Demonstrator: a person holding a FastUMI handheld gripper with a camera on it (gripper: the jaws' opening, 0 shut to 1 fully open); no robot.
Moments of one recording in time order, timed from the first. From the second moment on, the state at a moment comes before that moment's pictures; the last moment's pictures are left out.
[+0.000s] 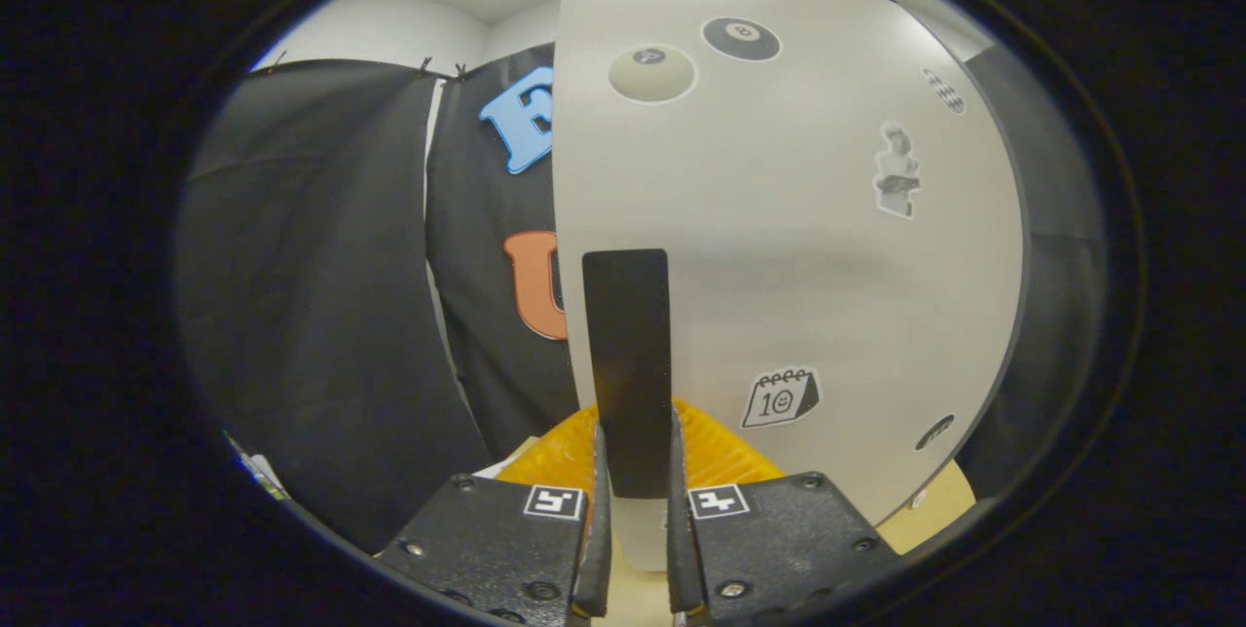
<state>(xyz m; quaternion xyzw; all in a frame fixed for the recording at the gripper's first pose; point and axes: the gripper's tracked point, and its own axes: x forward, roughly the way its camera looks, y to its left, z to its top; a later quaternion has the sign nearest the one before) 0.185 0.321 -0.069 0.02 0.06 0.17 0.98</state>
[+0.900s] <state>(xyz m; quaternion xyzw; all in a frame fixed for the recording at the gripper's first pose) 0.027 0.190 -0.077 0.04 0.07 0.23 0.97</state>
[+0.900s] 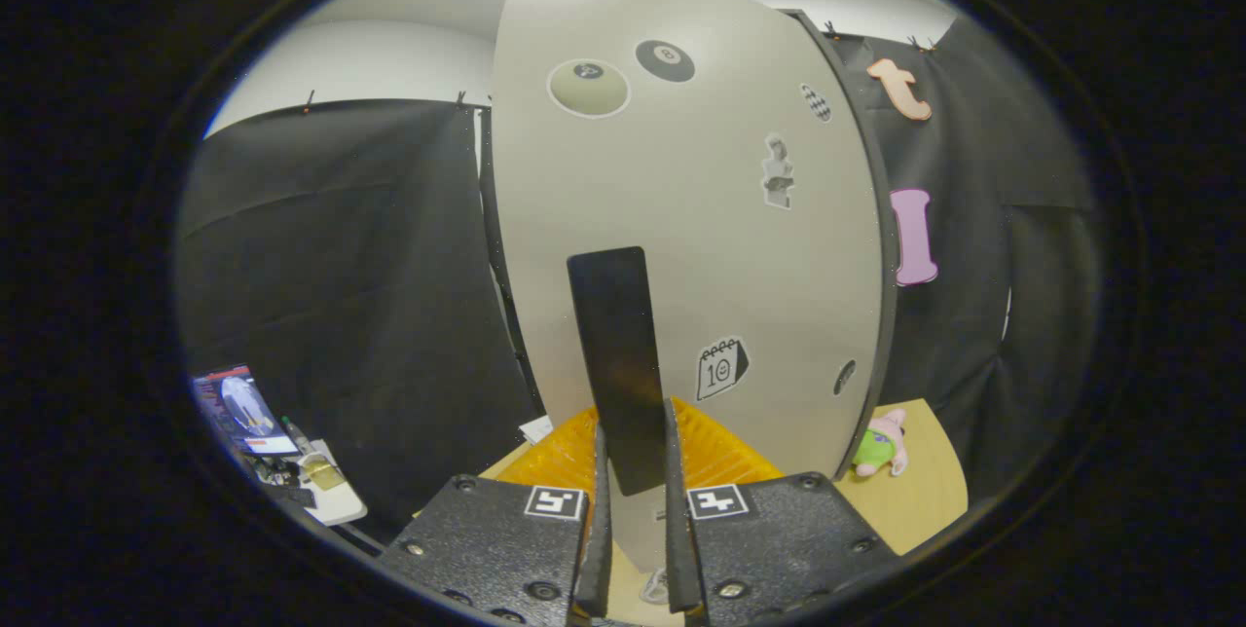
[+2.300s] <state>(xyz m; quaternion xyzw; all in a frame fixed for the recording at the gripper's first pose) -0.079 -0.037 -0.106 -0.04 0.03 0.02 1.00</state>
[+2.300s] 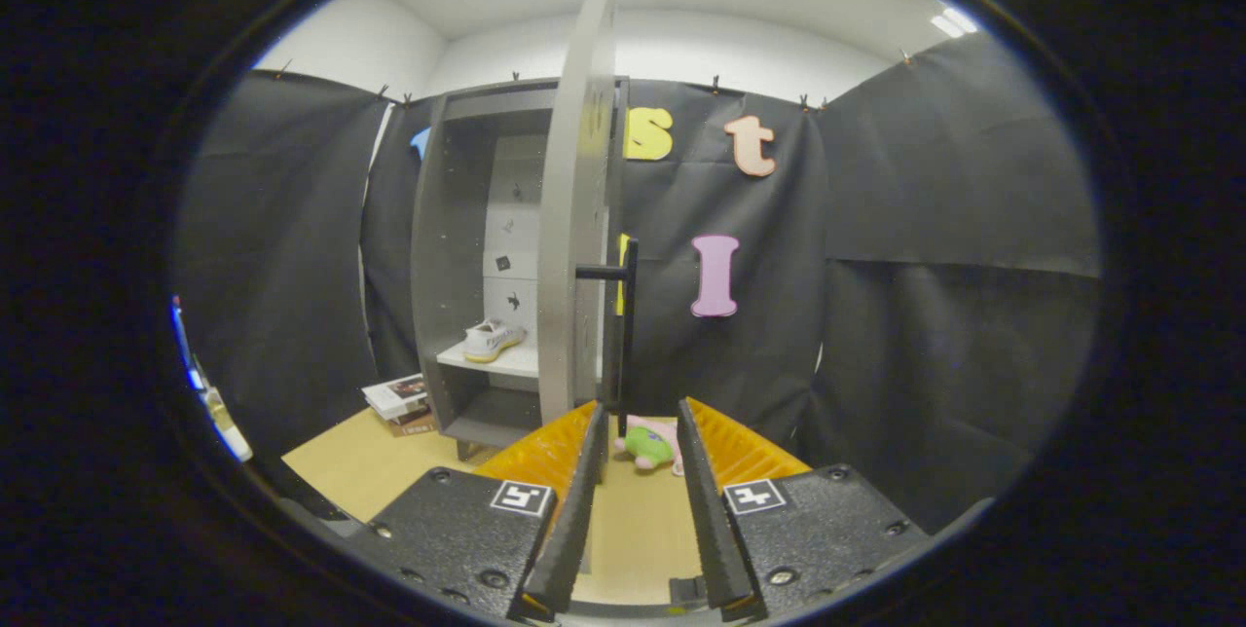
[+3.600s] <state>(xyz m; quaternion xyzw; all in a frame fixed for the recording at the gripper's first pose) 0.039 0.252 -0.484 -0.06 0.30 0.13 0.94</state>
